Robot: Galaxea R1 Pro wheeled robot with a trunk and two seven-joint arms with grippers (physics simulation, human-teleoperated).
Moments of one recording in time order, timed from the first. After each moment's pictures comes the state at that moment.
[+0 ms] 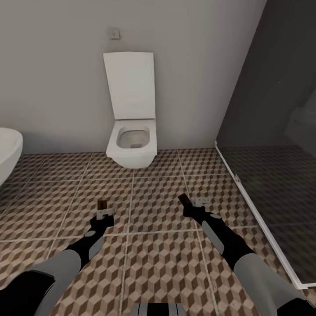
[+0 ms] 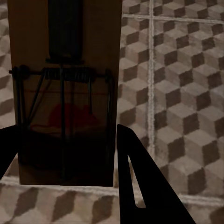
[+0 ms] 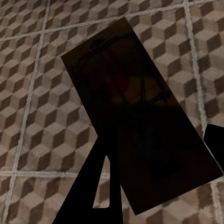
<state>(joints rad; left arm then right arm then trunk) -0.88 0.04 -0.26 -0.17 0.36 -0.26 0.09 -0.75 -0.06 0.38 -0.77 -0.50 0.26 -0.02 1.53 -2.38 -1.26</state>
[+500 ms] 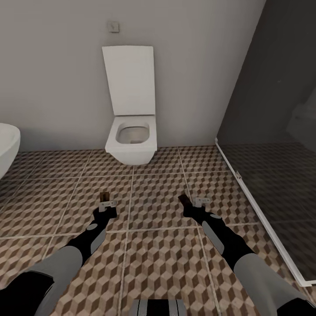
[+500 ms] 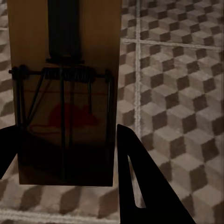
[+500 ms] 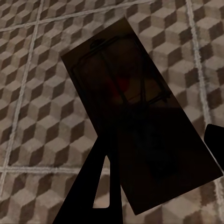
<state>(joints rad) -0.88 0.04 -0.26 -0.28 0.36 -0.25 0.09 -0.75 -0.06 0.38 -0.77 -0.50 0.25 -0.02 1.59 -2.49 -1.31</state>
